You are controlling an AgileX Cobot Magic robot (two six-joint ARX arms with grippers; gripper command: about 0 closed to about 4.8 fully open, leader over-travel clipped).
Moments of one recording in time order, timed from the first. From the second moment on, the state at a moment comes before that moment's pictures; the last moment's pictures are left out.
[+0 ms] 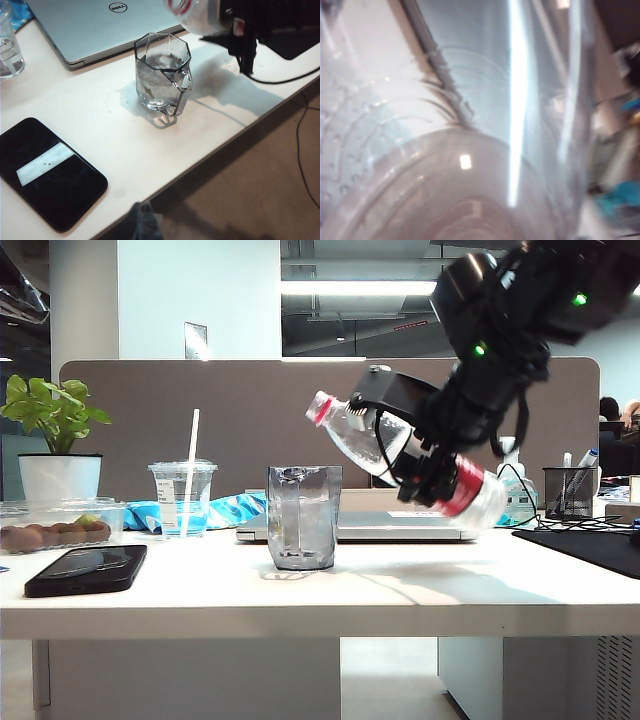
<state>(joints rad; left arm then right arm) -0.23 0.67 0.70 -0.54 0.40 0.14 0.42 1.78 1.04 0.24 0.12 -0.85</state>
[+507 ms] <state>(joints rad) -0.23 0.67 0.70 -0.54 0.40 0.14 0.32 1.86 0.78 0.92 -0.06 -0.09</state>
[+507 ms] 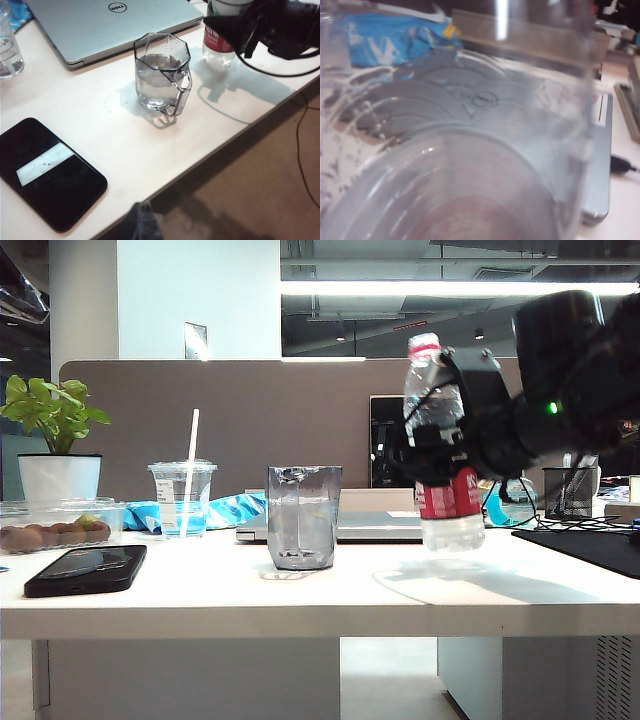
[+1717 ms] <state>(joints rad) -0.23 0.30 0.73 -0.65 0.21 0.14 0.32 1.64 0.48 1.05 -0.08 0.00</state>
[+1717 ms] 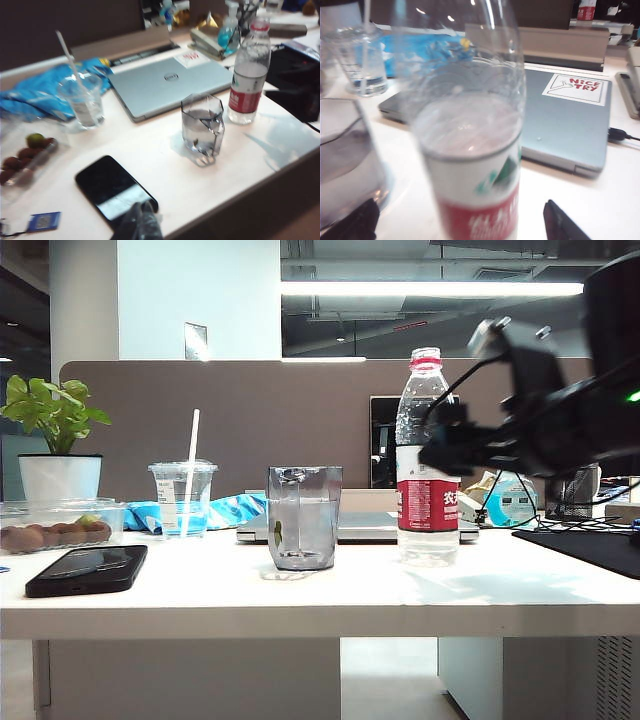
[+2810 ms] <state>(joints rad) -0.23 0.03 0.73 -0.67 -0.04 0.12 0.32 1.14 0.14 1.04 0.02 0.00</state>
